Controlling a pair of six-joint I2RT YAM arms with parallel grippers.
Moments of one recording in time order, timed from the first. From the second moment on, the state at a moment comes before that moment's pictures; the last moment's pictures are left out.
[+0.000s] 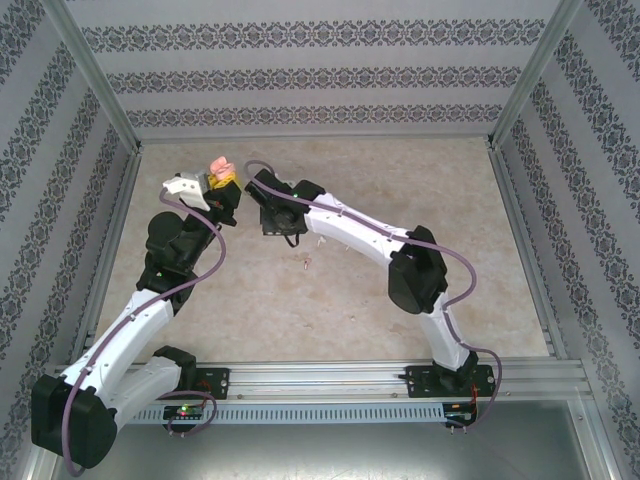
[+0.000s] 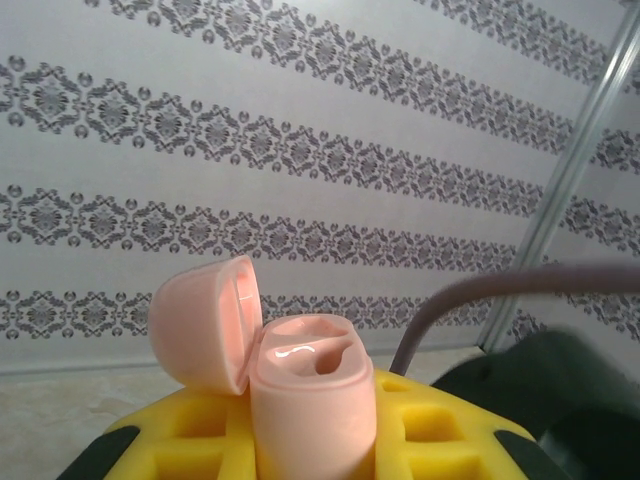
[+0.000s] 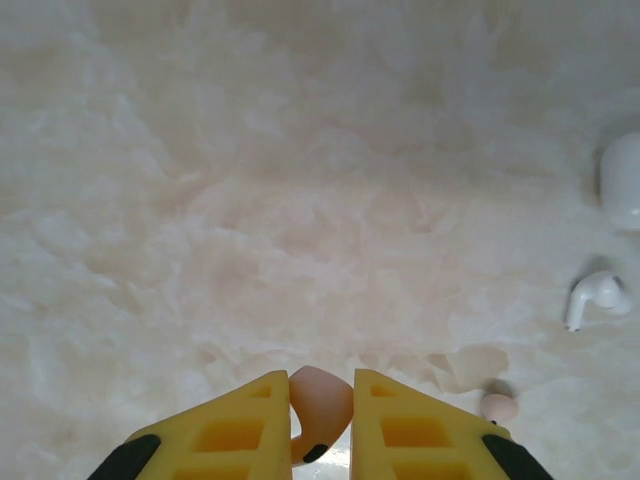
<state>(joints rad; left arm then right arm) -0.28 0.93 0.65 0.44 0.08 -0.26 0.88 2.14 2.00 -0.93 0.18 0.80</state>
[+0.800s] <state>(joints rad) -0.34 1.01 0.61 0.47 0.39 -0.02 0.74 1.61 1.63 -0.69 0.17 0.52</state>
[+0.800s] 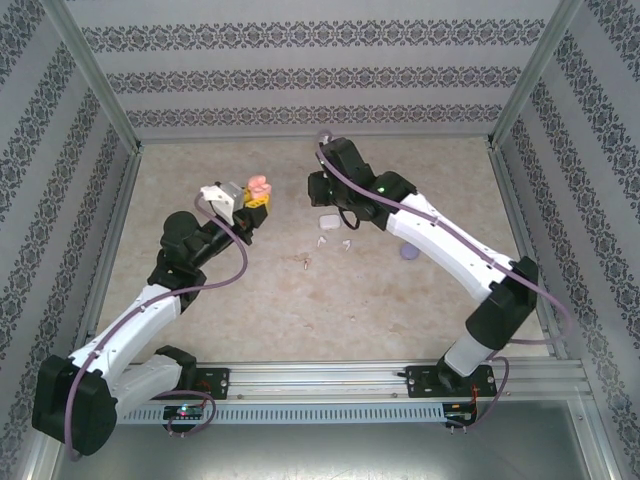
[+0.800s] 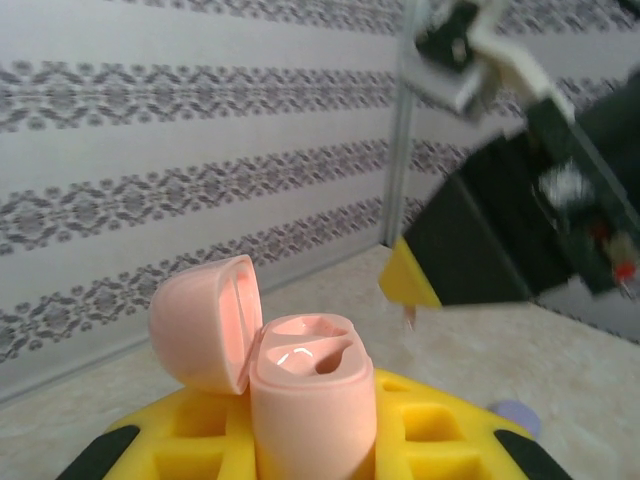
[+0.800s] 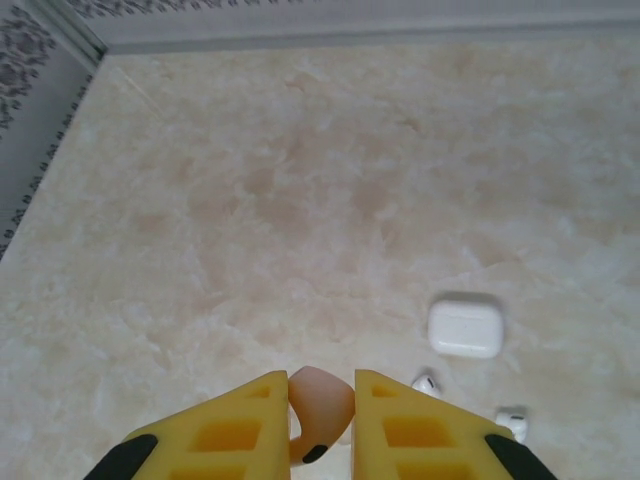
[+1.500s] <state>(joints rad) -0.47 1.21 0.64 0.62 0.47 0.14 0.74 1.28 1.36 -0.39 -0.02 0.20</state>
